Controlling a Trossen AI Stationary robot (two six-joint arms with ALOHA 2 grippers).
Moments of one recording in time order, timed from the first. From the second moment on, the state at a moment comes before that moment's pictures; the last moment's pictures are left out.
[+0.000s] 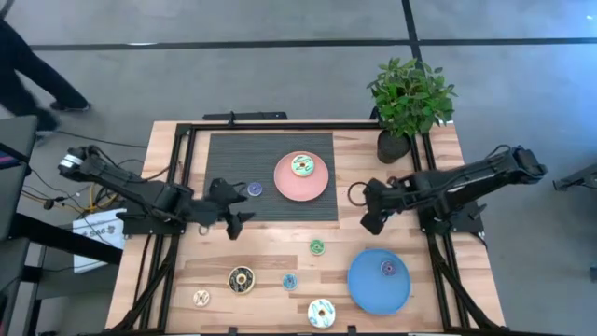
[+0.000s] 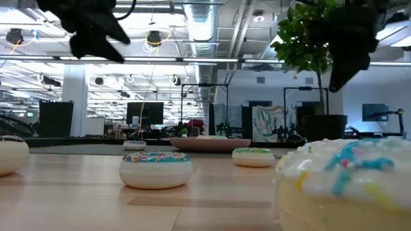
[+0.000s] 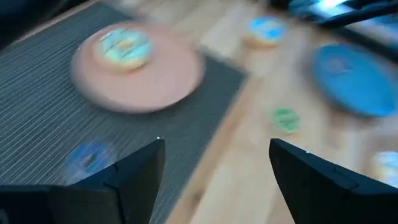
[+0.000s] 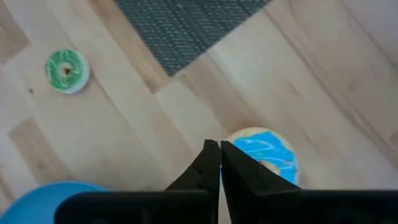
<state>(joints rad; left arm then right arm) -0.35 1.00 0.72 -0.44 -0.58 -0.74 0.19 1.16 0.86 -0.92 0.18 0.74</state>
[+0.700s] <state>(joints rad) -0.47 1.53 1.21 -1.06 -0.38 -1.76 0.16 0.77 0.65 -0.93 0.18 0.57</state>
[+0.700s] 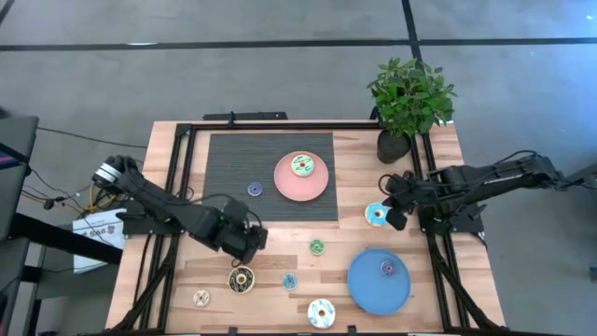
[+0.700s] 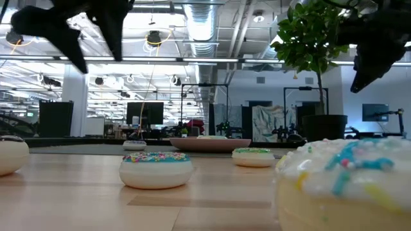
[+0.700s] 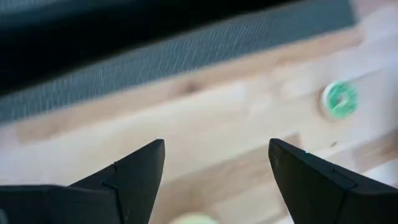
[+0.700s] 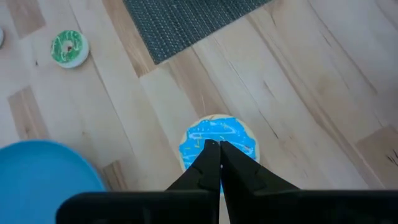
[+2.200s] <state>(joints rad) -0.55 1.77 1.21 -0.93 0.02 -1.55 0.17 0.75 0.65 -1.01 0.18 0.53</state>
